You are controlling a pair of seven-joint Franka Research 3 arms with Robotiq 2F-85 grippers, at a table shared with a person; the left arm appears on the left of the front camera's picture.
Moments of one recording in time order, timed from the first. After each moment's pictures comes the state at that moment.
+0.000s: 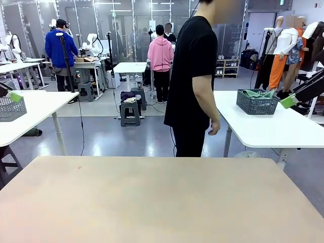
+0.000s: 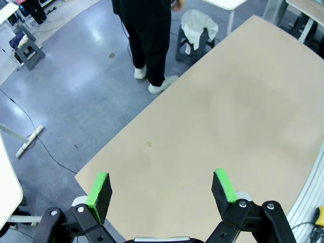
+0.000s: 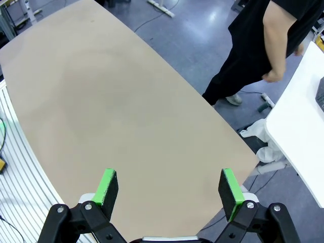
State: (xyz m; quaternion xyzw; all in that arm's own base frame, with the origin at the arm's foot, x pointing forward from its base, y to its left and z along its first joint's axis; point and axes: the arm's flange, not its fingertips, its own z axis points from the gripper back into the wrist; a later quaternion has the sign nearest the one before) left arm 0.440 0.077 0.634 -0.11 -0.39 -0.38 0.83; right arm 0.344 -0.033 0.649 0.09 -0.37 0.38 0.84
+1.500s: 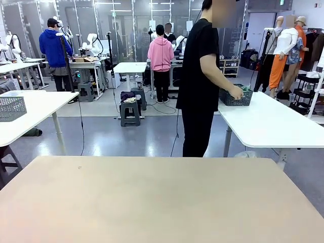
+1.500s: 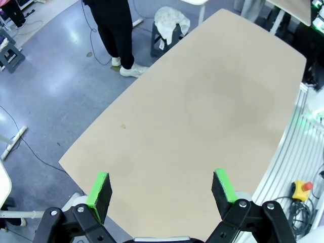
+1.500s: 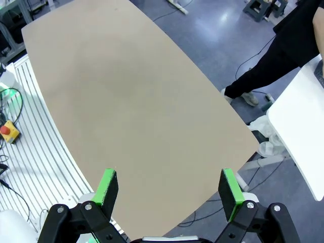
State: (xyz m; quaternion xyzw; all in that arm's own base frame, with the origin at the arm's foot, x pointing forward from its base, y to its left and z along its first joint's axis) left arm 0.368 0.116 0.671 -0.15 -0.36 -0.41 0.82; right arm 0.262 -0.078 0.686 0.10 -0.35 0.42 0.83
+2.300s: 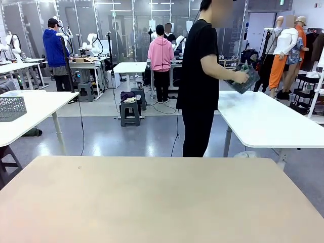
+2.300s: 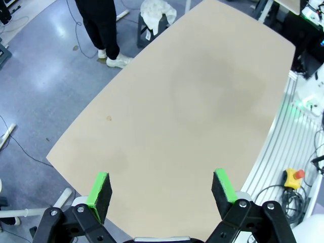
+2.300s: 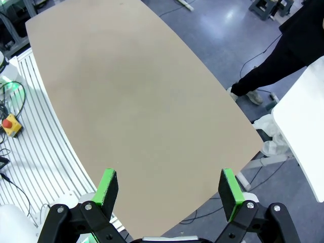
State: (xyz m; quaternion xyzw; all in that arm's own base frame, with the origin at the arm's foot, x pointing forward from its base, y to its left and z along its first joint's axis) left arm 0.362 0.112 0.664 -0.16 -0.33 -0.42 0.83; right arm 0.262 -0.077 0.680 0.10 -0.34 0.43 0.83
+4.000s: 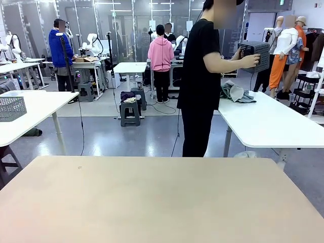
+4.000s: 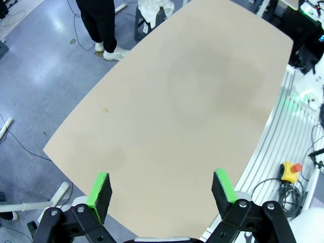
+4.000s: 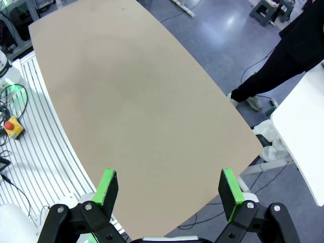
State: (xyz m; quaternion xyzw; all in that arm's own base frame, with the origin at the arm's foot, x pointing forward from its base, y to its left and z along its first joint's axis) left arm 0.356 0.118 0.664 -0.16 -0.32 -0.43 0.83; right arm 0.257 -0.086 0.685 0.11 -0.36 0.43 0.82
